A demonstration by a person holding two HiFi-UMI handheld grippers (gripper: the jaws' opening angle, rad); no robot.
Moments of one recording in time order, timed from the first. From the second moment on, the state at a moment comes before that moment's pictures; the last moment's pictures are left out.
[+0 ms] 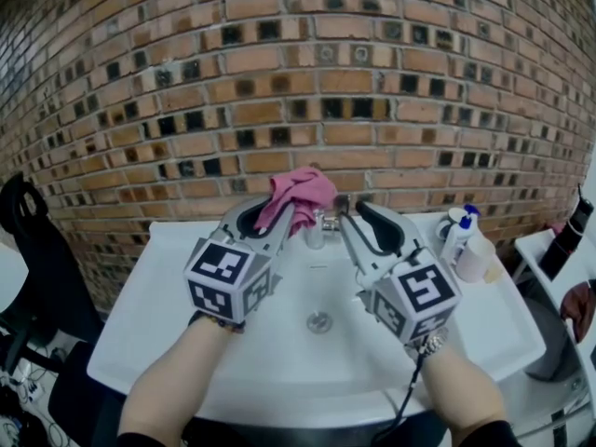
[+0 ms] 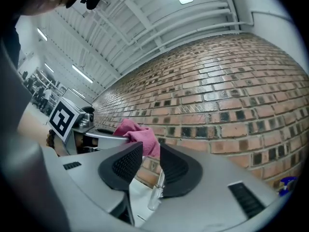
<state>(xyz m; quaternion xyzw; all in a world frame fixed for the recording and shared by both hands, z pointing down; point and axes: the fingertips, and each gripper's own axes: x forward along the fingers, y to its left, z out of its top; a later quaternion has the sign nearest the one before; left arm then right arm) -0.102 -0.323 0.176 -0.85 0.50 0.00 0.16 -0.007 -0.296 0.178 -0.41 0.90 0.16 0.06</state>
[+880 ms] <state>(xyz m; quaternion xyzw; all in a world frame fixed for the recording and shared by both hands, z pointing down) -0.100 -0.386 0.152 -0.85 0.51 0.01 0.15 -0.015 -0.310 0.182 -0.40 0.90 0.15 0.08</state>
